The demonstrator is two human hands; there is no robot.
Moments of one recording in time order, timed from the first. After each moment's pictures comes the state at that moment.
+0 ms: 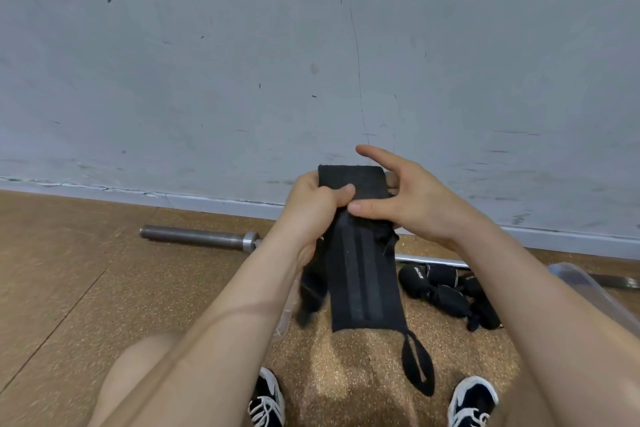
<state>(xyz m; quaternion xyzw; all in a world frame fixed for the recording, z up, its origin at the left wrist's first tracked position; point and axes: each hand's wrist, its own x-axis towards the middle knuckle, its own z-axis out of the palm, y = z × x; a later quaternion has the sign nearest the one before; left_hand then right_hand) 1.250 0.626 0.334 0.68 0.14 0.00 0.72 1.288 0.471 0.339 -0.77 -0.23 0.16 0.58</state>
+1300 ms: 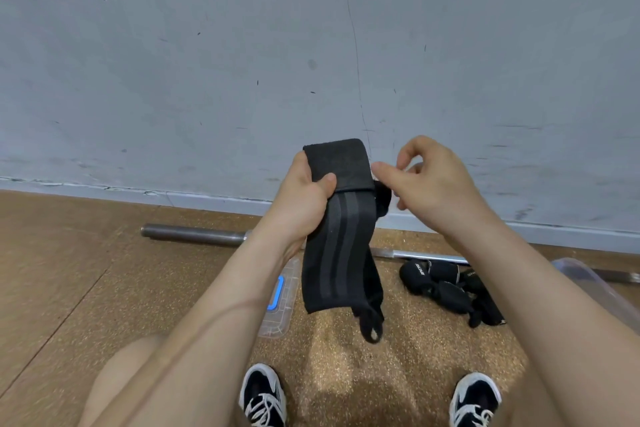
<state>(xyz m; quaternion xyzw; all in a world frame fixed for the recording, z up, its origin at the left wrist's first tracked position) 1.251 0.634 0.336 0.74 0.09 0.06 0.67 1.277 0.469 0.354 -0.87 -0.08 -0.02 0.48</state>
